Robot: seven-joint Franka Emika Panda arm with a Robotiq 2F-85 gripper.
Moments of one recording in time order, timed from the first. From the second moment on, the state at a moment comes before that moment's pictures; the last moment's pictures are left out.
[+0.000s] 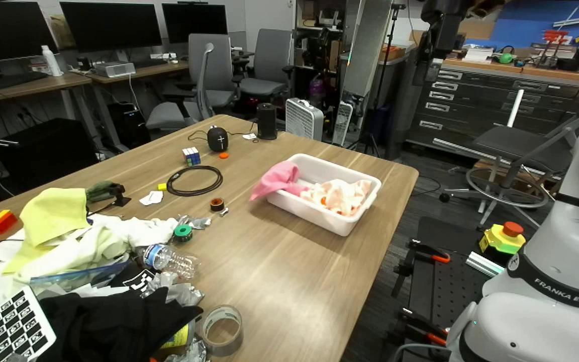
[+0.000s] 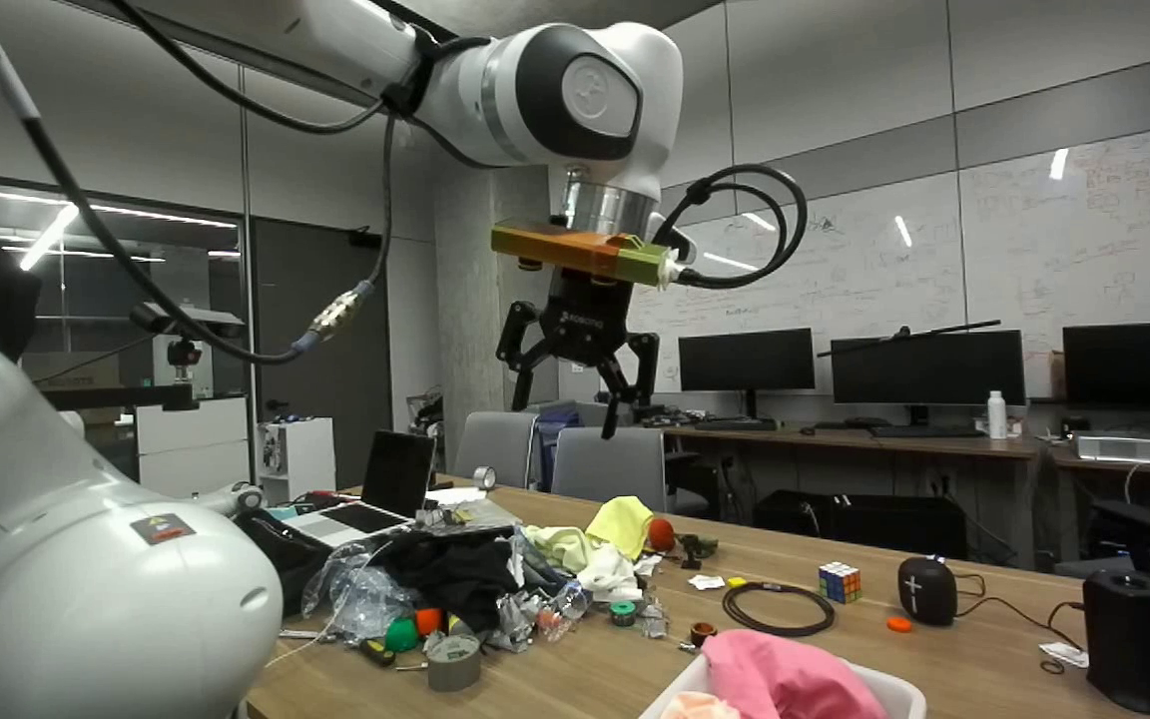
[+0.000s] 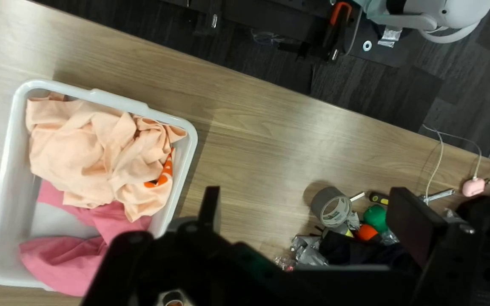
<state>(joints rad) 0.01 -0.67 -0.37 -2.35 0.03 1.63 -0.55</state>
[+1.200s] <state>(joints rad) -0.01 -0.11 -0.35 -2.11 0.30 2.30 -0.55</state>
